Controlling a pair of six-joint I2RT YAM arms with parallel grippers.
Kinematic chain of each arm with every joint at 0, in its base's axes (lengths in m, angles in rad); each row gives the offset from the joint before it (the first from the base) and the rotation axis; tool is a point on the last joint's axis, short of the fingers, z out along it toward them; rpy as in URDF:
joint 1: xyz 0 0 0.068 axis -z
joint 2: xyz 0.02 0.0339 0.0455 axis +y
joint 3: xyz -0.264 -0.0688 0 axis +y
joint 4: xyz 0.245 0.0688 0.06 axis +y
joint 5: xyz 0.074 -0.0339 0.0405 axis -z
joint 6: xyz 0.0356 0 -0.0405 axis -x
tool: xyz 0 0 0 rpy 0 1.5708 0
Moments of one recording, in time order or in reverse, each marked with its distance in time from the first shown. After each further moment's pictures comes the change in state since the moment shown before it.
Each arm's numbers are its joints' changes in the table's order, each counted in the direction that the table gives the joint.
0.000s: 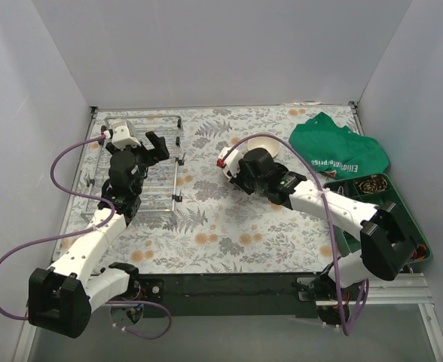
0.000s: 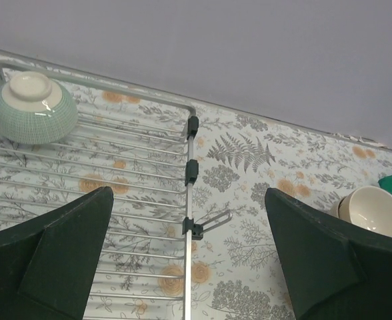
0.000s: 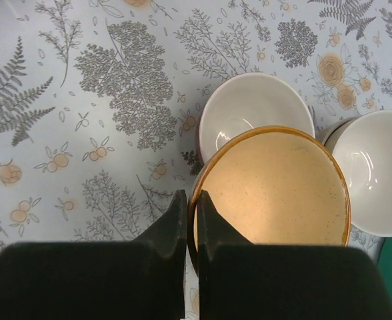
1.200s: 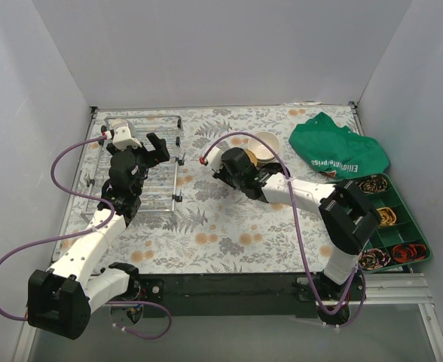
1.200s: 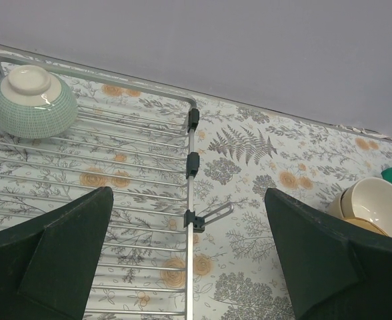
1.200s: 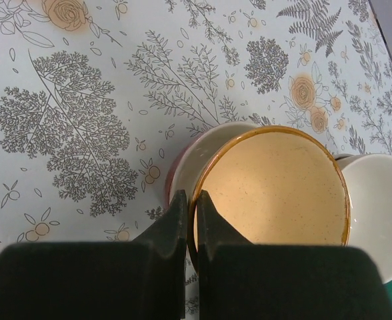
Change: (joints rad) left arm -0.003 -0.002 -0.001 0.045 -0.001 -0.002; right arm -0.050 0.304 -0.138 -0.162 0.212 0.051
